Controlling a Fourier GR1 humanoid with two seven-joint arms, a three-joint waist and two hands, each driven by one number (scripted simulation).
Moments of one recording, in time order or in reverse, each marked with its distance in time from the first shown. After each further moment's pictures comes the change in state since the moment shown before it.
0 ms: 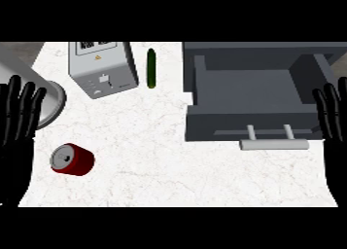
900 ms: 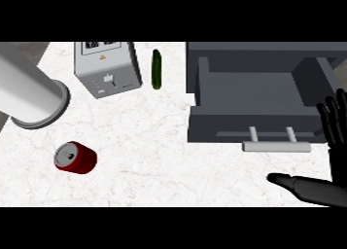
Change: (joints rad) left arm 0.258 0.274 0.404 0.103 0.582 -0.358 0.209; right arm 0.060 0.004 -0.083 0.043 -0.027 -0.054 0.212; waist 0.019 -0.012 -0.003
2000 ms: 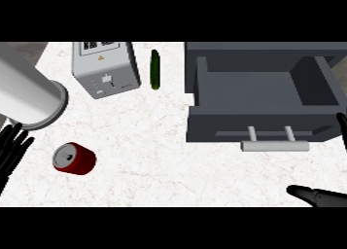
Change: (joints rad) left arm -0.054 -0.171 -0.059 0.209 -0.295 -0.097 -0.102; right arm 0.074 -0.011 -0.094 -0.027 -0.060 0.083 -0.054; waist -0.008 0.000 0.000
